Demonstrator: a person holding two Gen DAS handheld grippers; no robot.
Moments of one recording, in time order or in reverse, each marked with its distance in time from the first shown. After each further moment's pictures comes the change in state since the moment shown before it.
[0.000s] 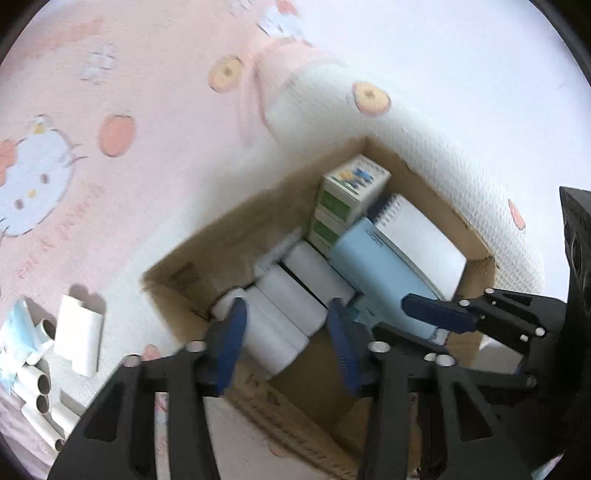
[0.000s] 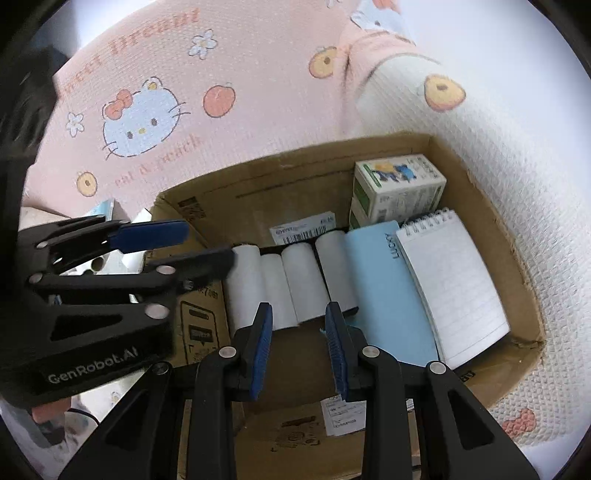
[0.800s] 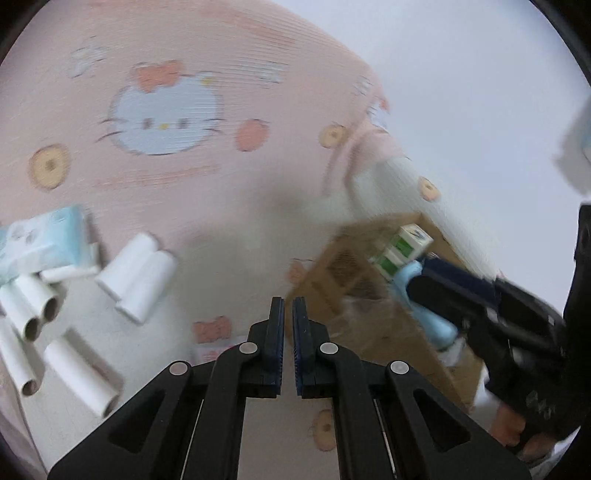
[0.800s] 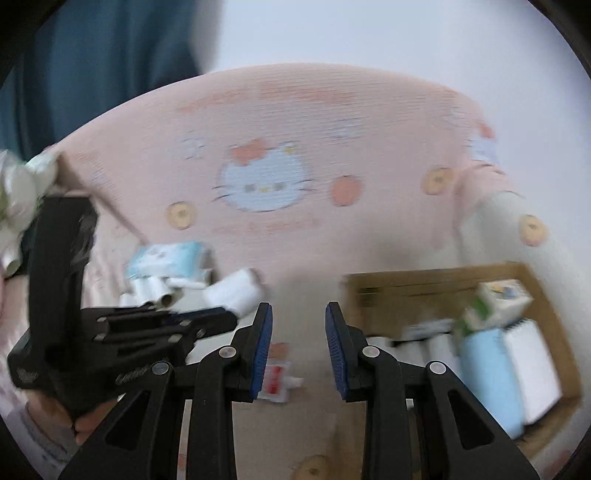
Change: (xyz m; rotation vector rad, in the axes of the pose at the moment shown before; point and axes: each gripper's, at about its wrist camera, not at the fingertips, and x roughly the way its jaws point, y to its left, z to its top) left arm -0.080 0.169 -0.120 -0.281 -0.314 -0.037; right arm -0.037 0.169 -0.022 -0.242 -0.376 0.160
